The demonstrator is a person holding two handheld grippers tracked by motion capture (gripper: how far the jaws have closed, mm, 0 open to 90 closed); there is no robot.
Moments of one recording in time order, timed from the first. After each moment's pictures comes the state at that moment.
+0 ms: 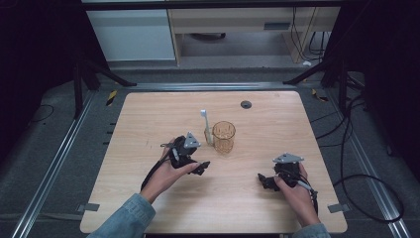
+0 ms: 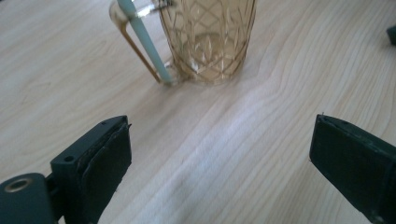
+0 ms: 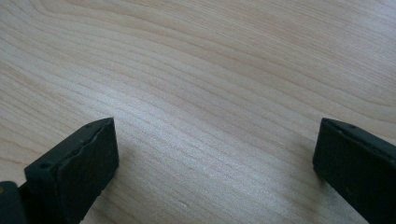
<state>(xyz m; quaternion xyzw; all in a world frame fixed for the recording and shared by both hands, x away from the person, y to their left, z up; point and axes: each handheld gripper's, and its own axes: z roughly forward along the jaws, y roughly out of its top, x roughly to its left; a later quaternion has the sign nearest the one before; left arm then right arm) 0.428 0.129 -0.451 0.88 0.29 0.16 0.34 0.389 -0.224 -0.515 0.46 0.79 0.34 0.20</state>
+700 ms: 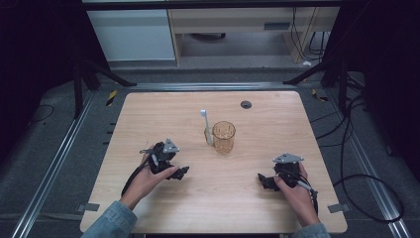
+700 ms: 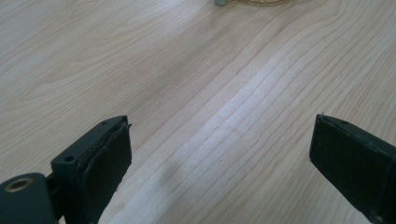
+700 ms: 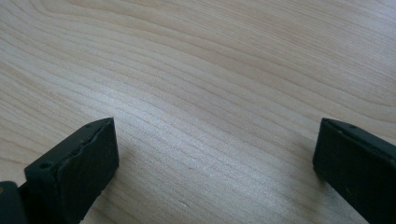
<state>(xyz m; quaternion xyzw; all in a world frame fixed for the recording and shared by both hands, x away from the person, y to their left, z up) 0.420 0.192 -0.466 0.87 0.34 0.17 0.31 0.389 -0.224 -0.515 0.46 0.79 0.34 0.20</state>
